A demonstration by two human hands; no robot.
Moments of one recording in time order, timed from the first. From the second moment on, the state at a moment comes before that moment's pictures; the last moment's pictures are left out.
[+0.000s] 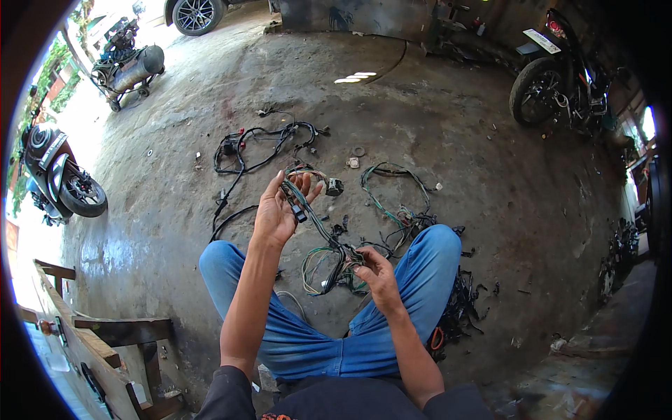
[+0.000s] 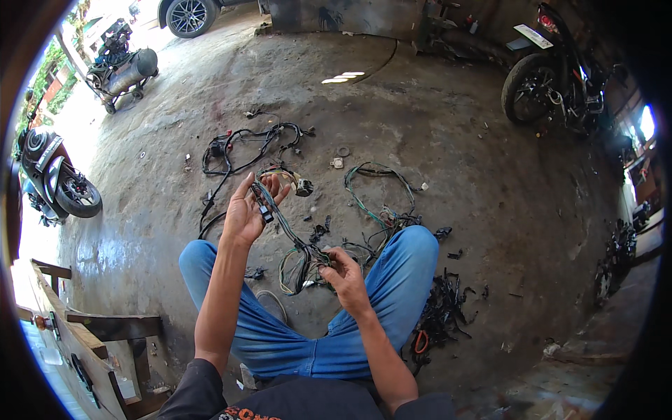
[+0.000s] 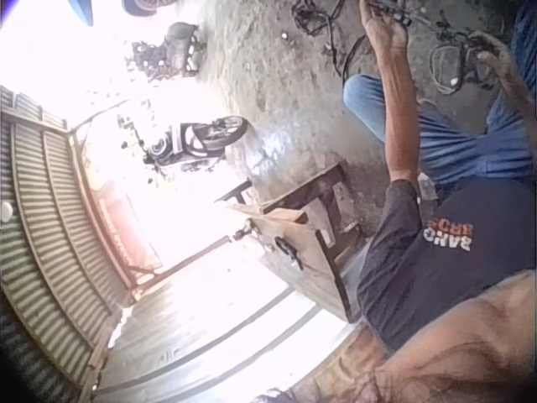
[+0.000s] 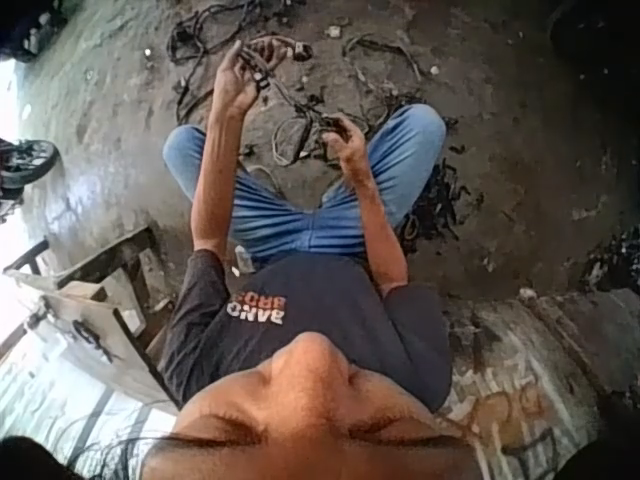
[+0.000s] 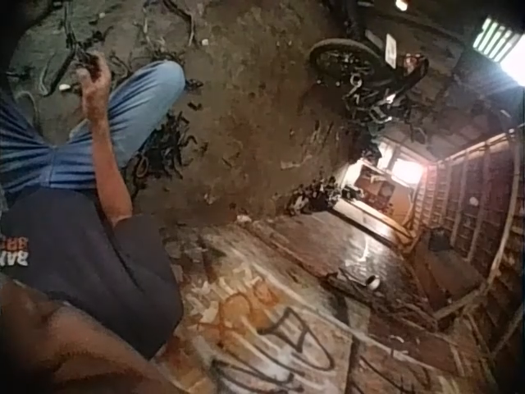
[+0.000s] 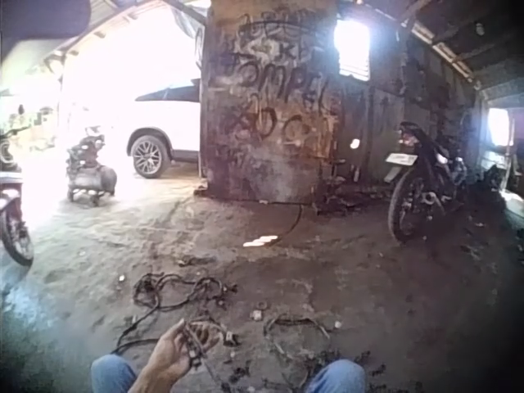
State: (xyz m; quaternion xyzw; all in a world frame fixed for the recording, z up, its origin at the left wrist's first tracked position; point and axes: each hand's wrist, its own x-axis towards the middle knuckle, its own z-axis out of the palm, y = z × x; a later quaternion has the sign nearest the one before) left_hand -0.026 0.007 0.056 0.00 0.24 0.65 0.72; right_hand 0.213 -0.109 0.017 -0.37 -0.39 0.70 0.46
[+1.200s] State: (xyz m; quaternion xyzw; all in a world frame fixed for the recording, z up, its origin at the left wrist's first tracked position) left_hand -0.027 -0.023 0.039 0.21 0.41 0.52 0.72; right_hand 0.202 -0.107 -0.034 -0.52 -0.74 0.37 0.23
